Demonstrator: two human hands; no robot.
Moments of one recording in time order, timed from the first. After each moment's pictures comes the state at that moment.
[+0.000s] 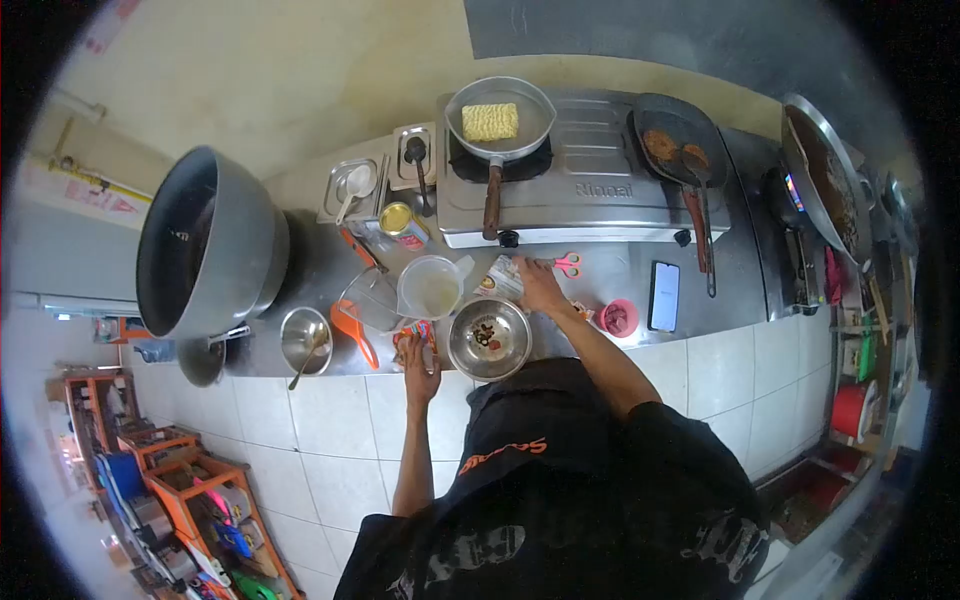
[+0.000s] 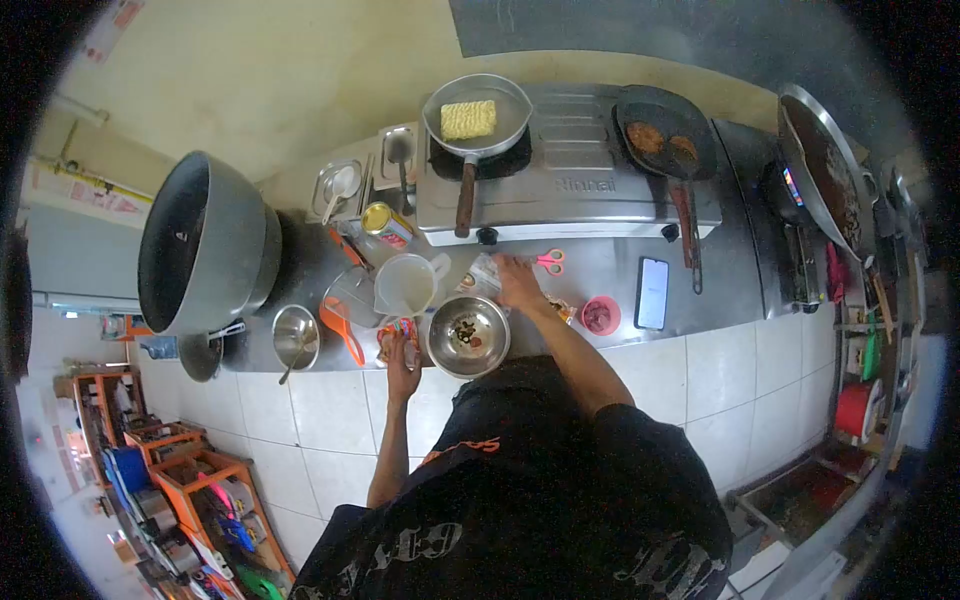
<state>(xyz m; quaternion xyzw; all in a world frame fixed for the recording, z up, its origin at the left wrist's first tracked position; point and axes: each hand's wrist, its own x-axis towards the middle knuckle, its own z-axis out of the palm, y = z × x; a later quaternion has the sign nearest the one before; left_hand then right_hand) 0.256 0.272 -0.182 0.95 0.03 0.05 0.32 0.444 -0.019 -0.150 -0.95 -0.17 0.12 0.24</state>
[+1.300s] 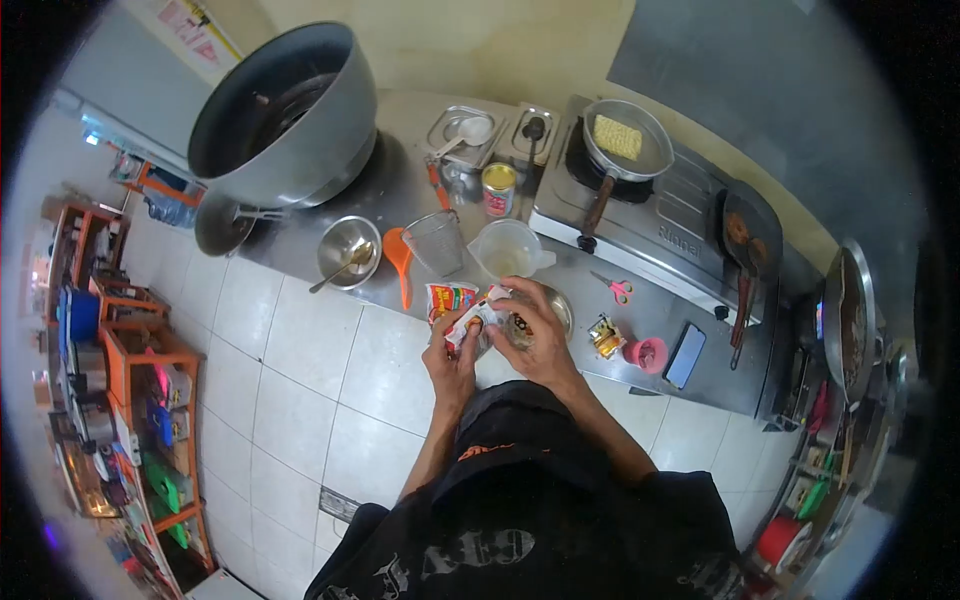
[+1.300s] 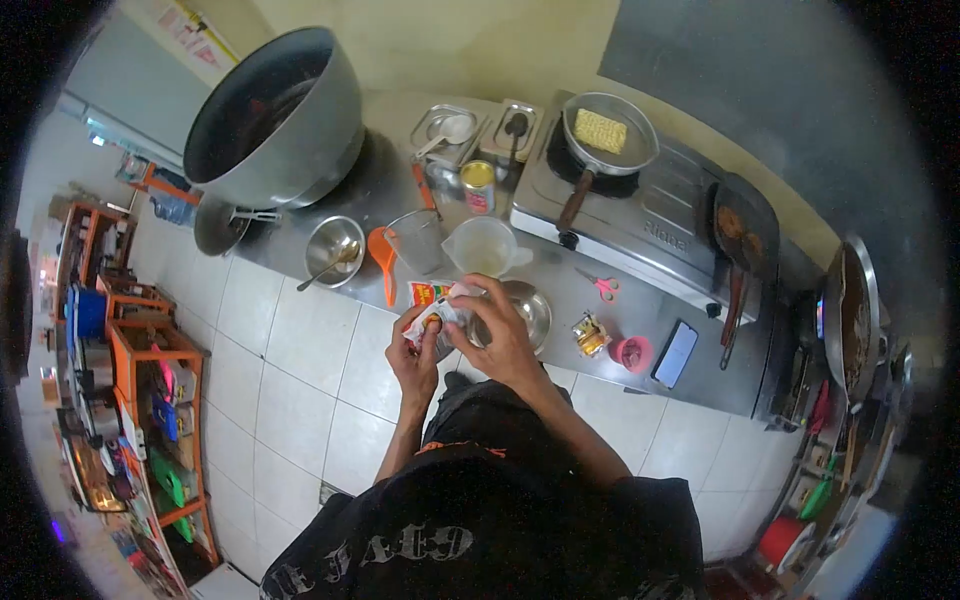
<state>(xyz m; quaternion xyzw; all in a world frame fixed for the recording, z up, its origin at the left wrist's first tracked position) 0.224 0.213 0.042 0.71 0.24 0.29 0.60 0.317 0.096 0.075 -0.73 -0.36 0.04 0.58</state>
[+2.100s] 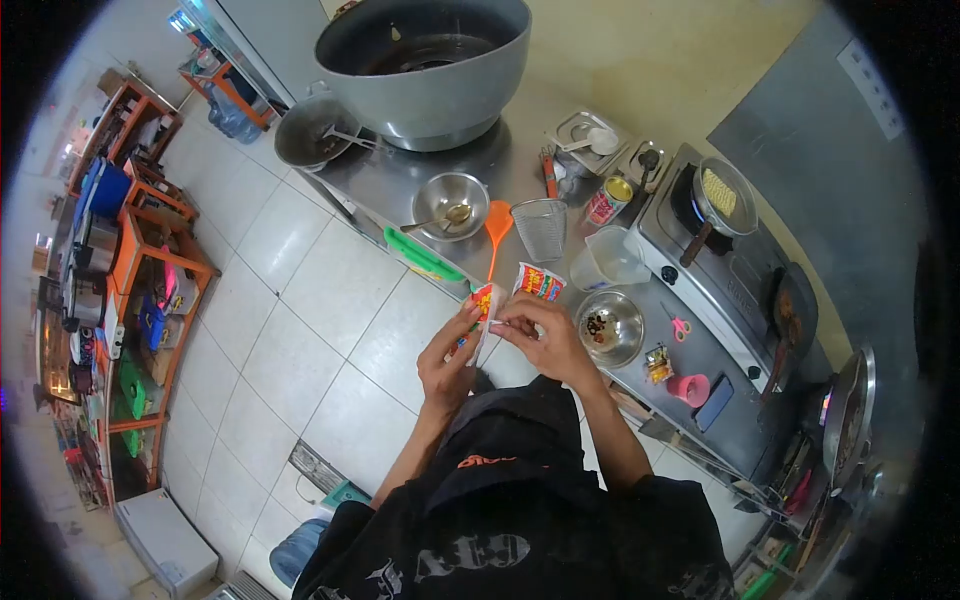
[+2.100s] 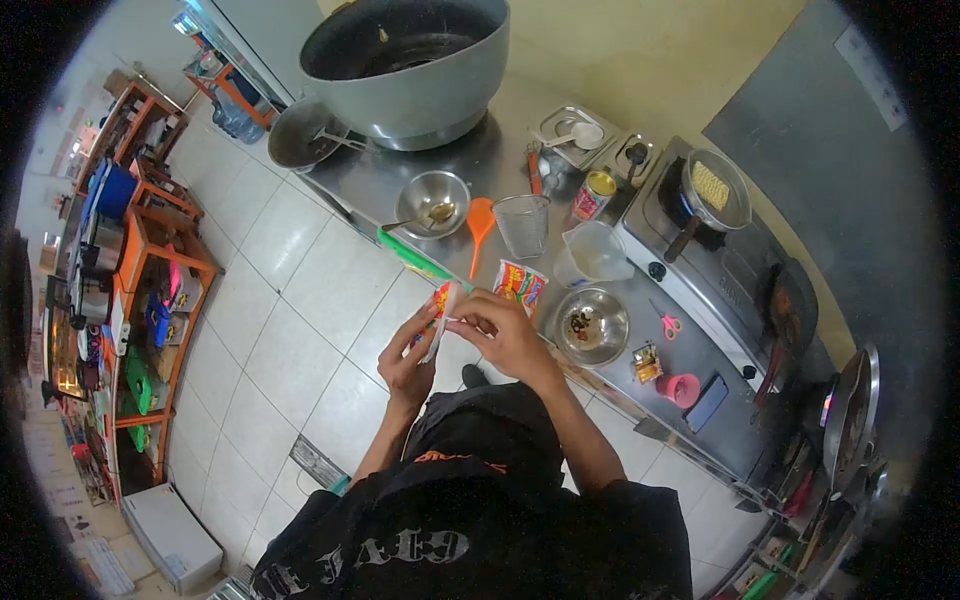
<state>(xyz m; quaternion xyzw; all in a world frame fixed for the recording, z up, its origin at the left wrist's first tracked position) 0.095 0.324 0.052 0.82 0.13 0.46 0.31 0.232 0.219 0.092 -0.63 -0.43 0.33 0.56</state>
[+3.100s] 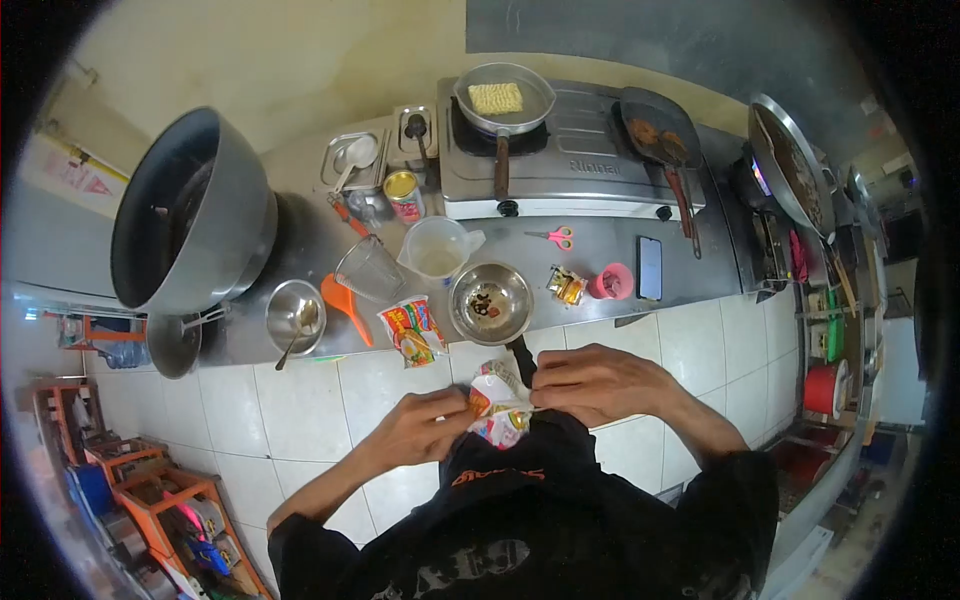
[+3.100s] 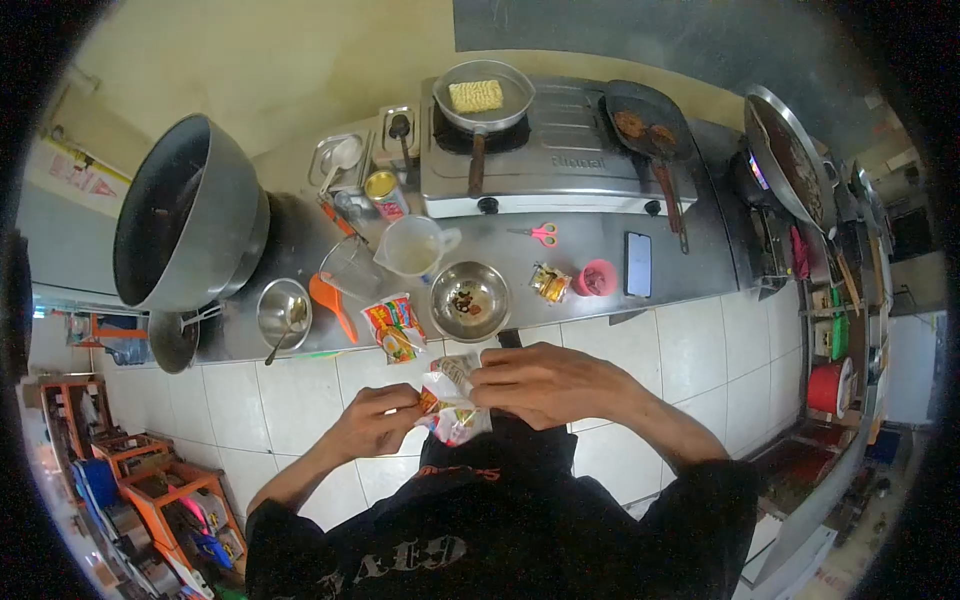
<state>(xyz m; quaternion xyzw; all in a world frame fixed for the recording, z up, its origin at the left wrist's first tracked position) 0.202 0.281 0.122 0.80 -0.44 -0.01 0.41 0.257 0.013 0.186 -0.75 -0.56 0.10 0.32</state>
